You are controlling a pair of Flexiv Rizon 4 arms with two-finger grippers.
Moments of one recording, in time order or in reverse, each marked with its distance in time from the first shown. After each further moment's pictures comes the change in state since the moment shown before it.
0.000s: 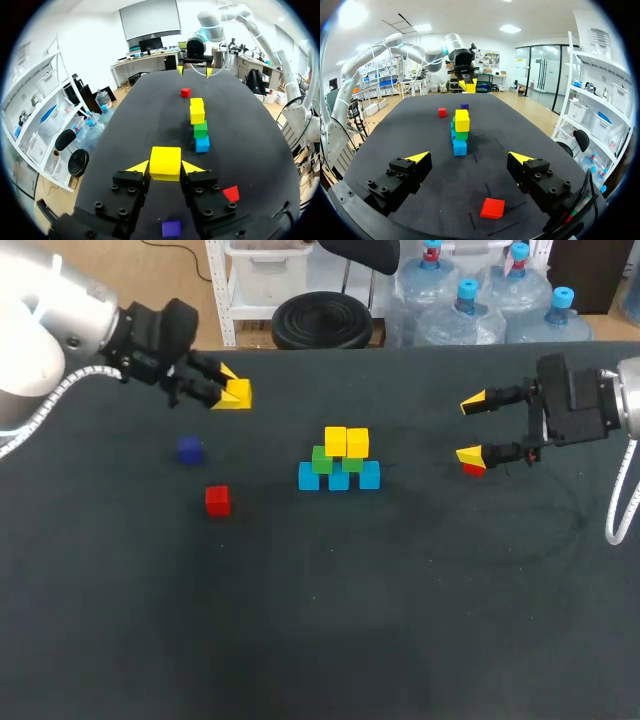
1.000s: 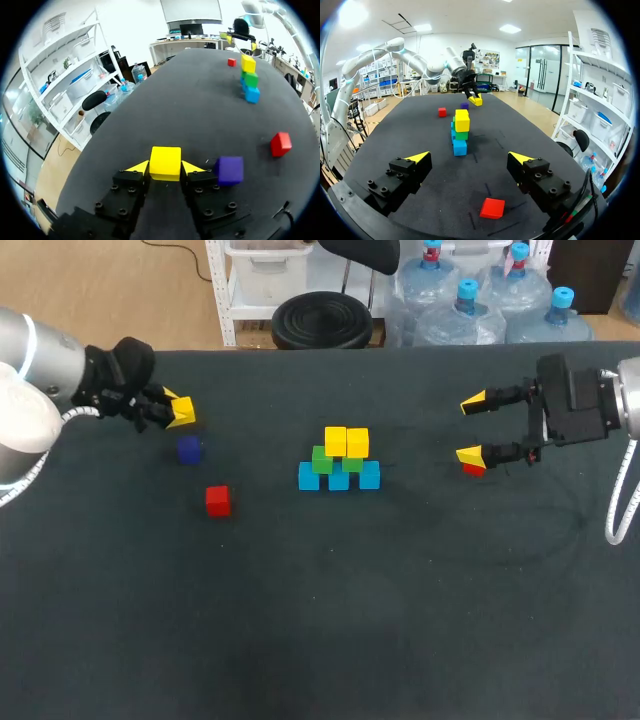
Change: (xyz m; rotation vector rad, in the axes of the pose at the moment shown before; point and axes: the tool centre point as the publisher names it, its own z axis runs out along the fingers) left arm 0.137 0.058 -0.010 -0.260 0.120 -0.200; right arm 0.000 0.000 0.000 0.000 0.000 0.000
